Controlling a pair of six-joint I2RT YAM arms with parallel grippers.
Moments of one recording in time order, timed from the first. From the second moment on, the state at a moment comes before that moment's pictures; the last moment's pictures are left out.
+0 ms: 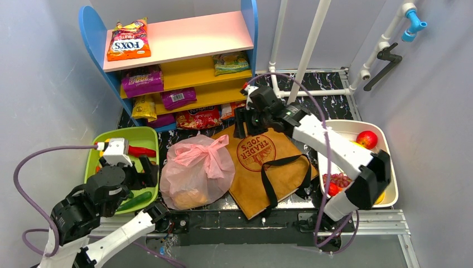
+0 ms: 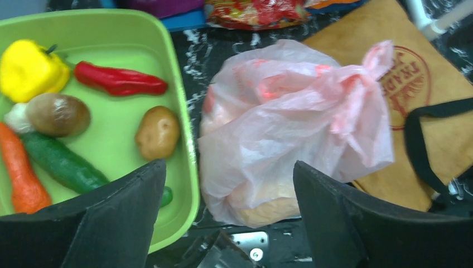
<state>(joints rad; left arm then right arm) -0.81 0.38 1.17 -1.39 -0.62 -0.51 0.82 1.57 1.47 -0.69 -0.15 0.43</state>
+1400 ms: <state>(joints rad) -1.13 1.40 0.78 -0.05 -0.08 -0.44 0.77 0.78 0.72 -0.75 0.35 0.87</state>
